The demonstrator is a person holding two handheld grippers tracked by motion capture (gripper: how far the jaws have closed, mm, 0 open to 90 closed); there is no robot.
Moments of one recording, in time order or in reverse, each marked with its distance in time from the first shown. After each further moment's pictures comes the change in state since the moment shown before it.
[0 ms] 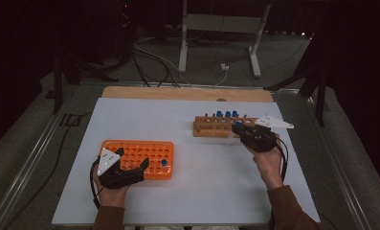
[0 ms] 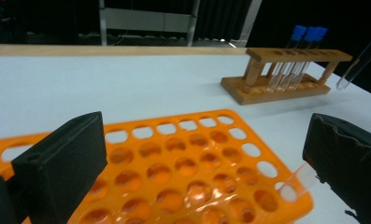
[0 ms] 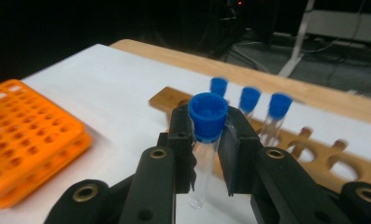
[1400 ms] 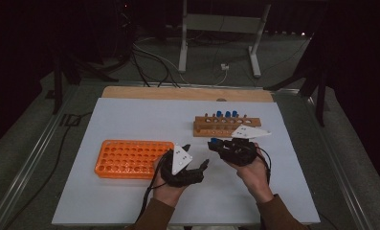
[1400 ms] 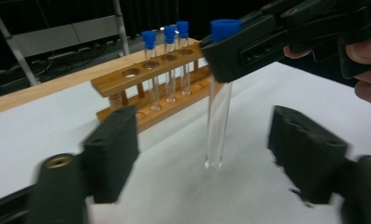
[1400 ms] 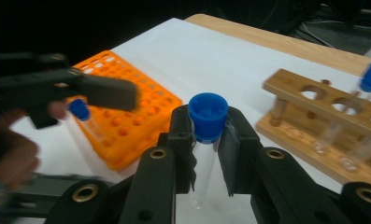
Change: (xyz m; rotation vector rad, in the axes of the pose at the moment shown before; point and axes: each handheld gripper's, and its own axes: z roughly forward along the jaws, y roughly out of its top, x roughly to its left) left arm -0.142 0.027 0.069 0.061 -0.203 0.284; right arm 0.070 0.003 0.006 0.105 0.226 -0.056
